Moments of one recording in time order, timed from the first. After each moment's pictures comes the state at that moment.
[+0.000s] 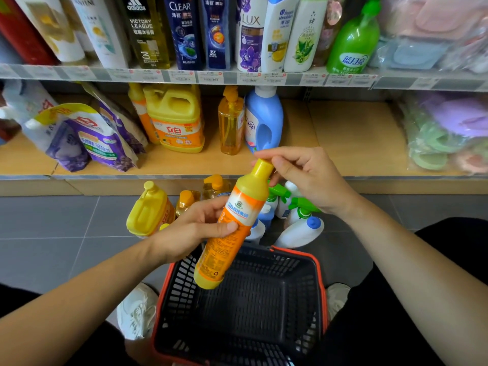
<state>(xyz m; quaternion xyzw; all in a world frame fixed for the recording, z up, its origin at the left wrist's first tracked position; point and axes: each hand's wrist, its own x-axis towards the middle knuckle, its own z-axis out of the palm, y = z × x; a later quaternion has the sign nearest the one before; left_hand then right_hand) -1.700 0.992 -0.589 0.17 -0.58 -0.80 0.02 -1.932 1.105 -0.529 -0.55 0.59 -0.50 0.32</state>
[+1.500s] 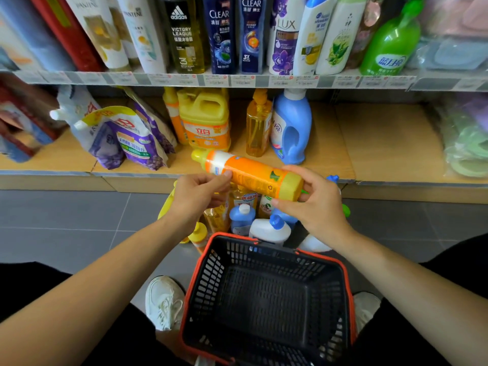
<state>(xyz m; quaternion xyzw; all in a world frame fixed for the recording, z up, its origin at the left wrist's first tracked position) -1.696 0.946 -0.580 0.46 -0.58 -0.63 0.25 -1.883 1.099 -0.586 -0.43 0.63 -0.59 0.27</state>
